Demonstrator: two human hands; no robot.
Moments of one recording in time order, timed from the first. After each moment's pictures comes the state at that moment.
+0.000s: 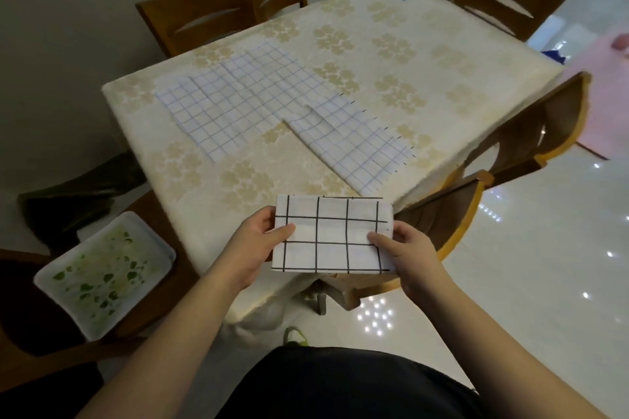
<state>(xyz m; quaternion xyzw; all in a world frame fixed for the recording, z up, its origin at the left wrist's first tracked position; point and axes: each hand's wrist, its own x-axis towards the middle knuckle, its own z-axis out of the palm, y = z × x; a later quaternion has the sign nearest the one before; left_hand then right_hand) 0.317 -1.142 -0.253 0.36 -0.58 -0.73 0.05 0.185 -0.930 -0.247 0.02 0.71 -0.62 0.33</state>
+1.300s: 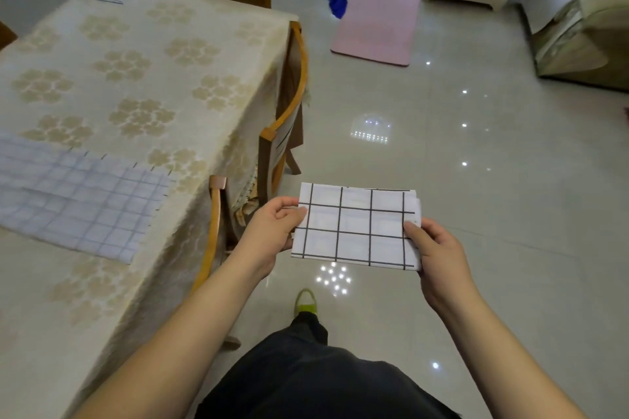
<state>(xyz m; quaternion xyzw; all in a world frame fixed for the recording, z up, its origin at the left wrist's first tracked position) 0.017 -0.774 -0.261 0.21 -0.65 -0.71 -0.17 0.051 -0.530 -0.245 0.28 0.62 -0.73 0.07</state>
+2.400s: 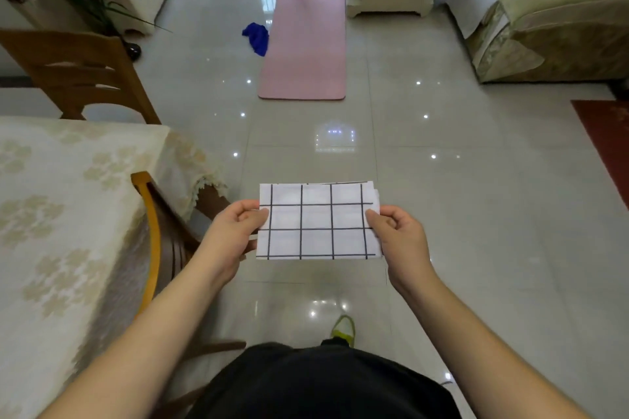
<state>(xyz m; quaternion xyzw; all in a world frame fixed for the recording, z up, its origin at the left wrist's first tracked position) -0.412 -0.571 -0.235 0.19 -0.71 -0.65 -0.20 -0.354 -0.332 -0.241 0.30 0.62 -0.72 0.00</state>
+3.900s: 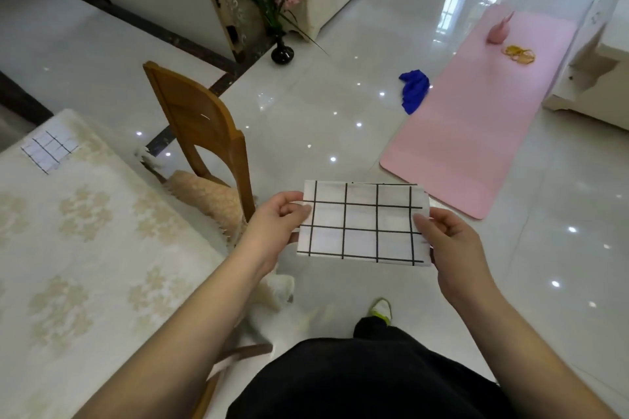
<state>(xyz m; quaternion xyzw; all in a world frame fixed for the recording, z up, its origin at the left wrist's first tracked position) -0.927 -0.688 -0.225 0.34 -0.67 -0.66 -0.04 -0.998 -0.437 -0.258 0.10 0.69 -0.70 0.18</state>
